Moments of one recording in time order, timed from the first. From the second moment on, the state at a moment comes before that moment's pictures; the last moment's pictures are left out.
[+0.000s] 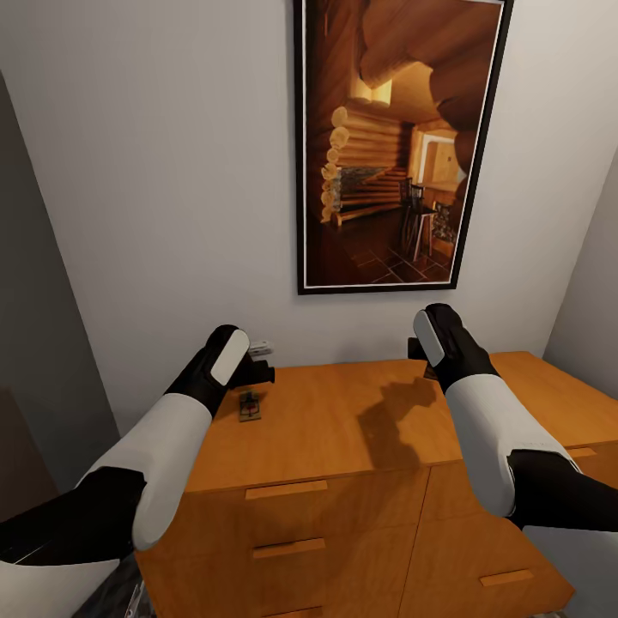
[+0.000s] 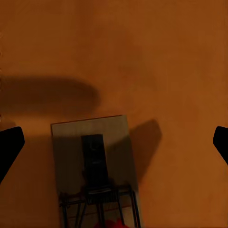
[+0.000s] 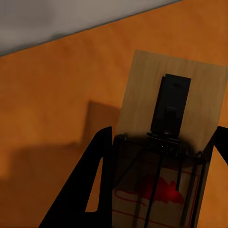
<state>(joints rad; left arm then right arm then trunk) -1.13 -0.17 -0.06 -0.65 0.58 1.05 0.61 -1.20 0.04 -0.08 -0.69 -0.22 1.05 -0.58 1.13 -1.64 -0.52</state>
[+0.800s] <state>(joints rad) -1.13 -0.17 -0.06 -0.64 0.57 1.05 0.61 -1.20 0.04 -0.08 -0.68 -0.22 1.05 -0.58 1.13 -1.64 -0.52</state>
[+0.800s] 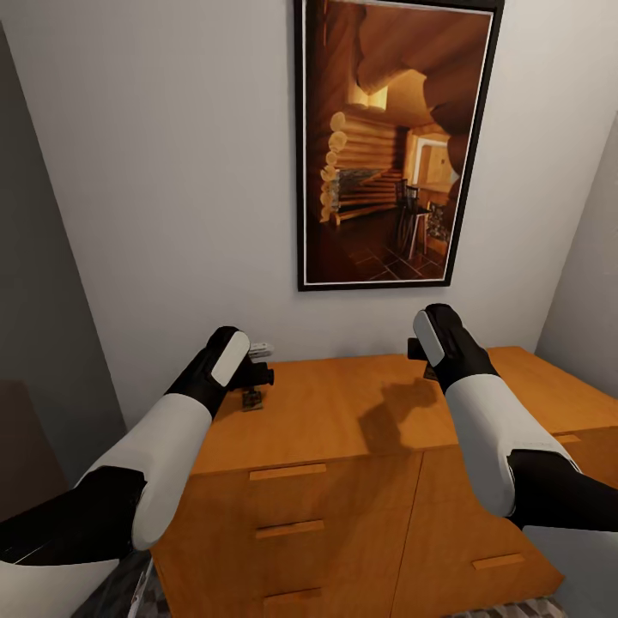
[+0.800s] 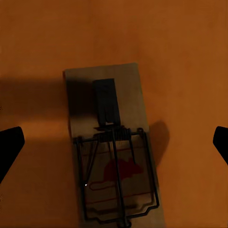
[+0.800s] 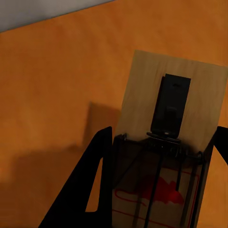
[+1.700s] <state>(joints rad) -1.21 -0.17 -0.06 -0.50 0.58 1.04 0.60 -1.20 0.03 -0.08 -0.68 -0.22 1.05 -0.58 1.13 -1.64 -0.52</state>
